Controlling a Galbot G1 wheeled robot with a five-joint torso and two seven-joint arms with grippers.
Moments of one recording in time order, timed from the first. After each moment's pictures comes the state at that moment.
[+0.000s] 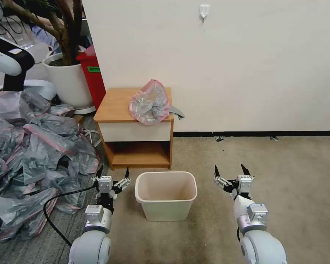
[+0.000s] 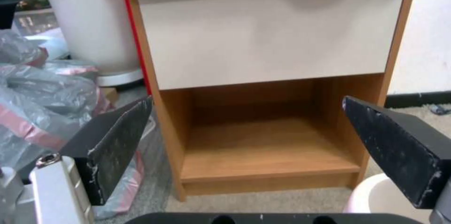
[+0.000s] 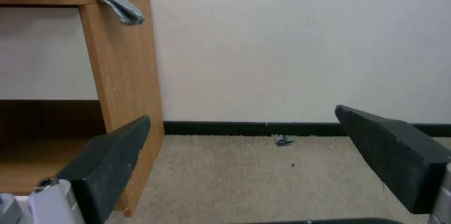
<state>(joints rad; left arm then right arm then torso) 1.55 -1.50 -0.55 -2.00 0.00 0.00 0.00 -1.55 1.50 0.55 2.00 0.00 0.00 0.00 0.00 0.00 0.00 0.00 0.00</state>
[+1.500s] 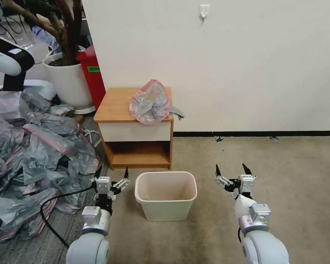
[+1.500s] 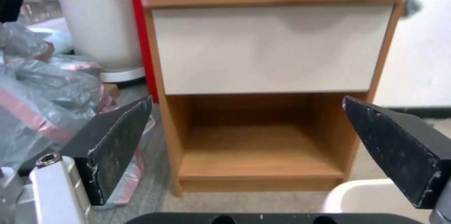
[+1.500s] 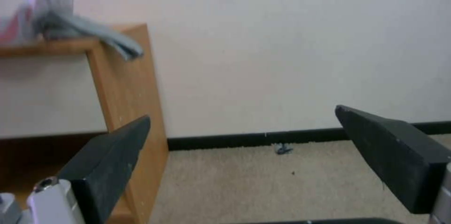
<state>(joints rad) 1.66 -1.47 -0.55 -2.15 -0.09 0.05 -0.04 -1.60 1.54 0.57 2.14 0.04 -0.07 0.00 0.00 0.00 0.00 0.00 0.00</state>
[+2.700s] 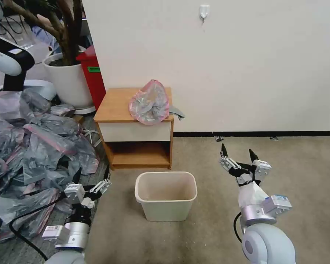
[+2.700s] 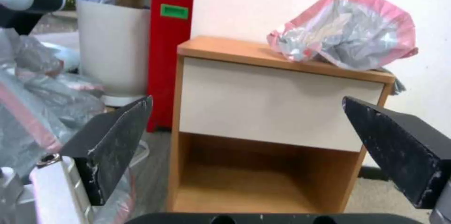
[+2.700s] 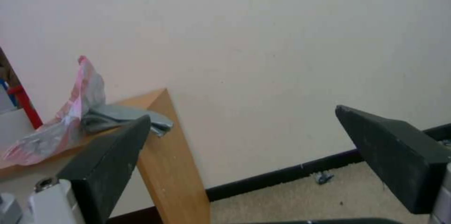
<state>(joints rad) 1.75 -1.28 -0.60 -2.17 -0.40 -0.20 -0.09 -1.55 1.54 0.50 2.25 0.23 -0.09 0.11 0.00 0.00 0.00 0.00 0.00</state>
